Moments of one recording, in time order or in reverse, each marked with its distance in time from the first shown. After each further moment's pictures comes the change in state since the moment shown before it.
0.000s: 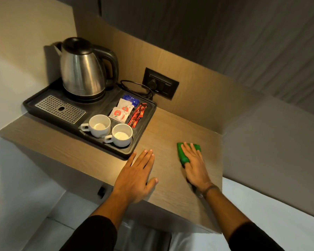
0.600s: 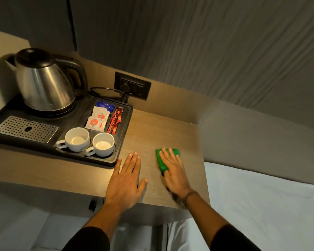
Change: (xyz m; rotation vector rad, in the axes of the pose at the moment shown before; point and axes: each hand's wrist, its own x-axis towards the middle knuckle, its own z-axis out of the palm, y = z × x) left_hand -0.001 0.000 -0.003 0.057 -0.044 0.000; right_hand -0.042 -0.049 0.021 0.032 0.042 0.106
